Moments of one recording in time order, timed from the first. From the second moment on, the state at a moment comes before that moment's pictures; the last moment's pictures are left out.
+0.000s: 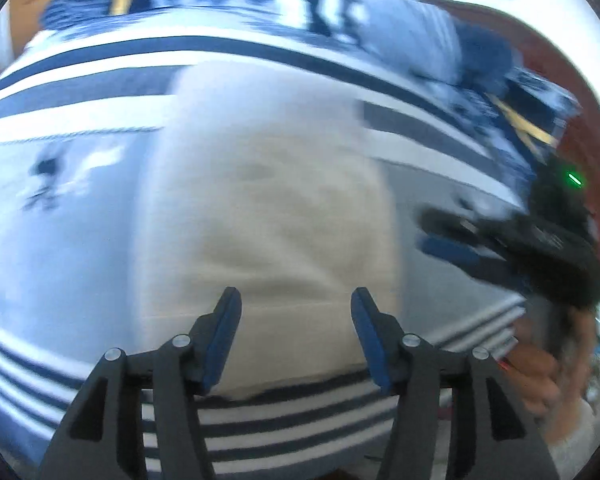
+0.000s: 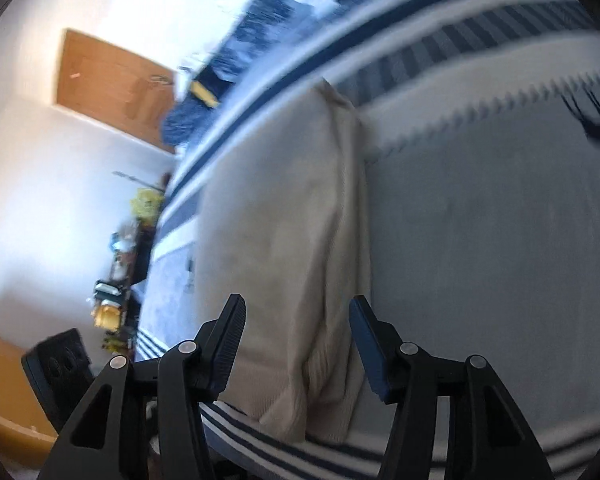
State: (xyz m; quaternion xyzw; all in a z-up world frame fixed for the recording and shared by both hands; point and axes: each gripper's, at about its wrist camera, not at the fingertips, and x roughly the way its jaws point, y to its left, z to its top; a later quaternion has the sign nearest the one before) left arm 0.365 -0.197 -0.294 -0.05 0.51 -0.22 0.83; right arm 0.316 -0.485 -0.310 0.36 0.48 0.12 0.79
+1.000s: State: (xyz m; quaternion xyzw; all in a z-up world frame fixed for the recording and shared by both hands) left arm 0.373 -0.140 -0.336 -0.12 0.59 -0.16 0.78; right arm 0.286 -0.457 -0.358 0.32 0.54 0.06 0.77
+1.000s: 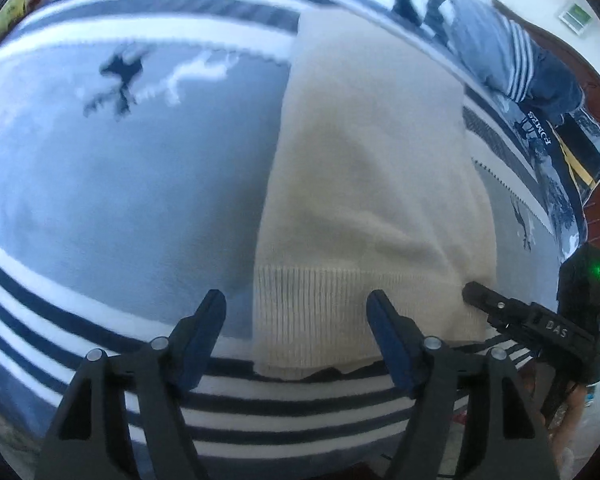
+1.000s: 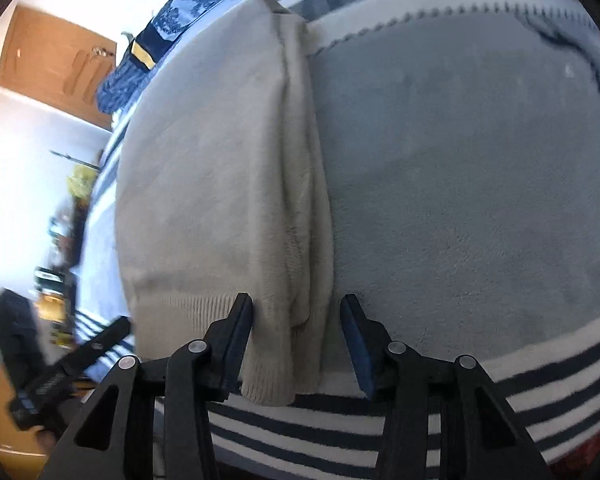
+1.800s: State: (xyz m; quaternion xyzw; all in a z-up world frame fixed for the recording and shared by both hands) left arm 0.340 -0.103 -0.290 -0.15 0.57 -0.25 0.77; right arm 0.255 -0.435 -0.328 0.41 0.50 0.15 0.74
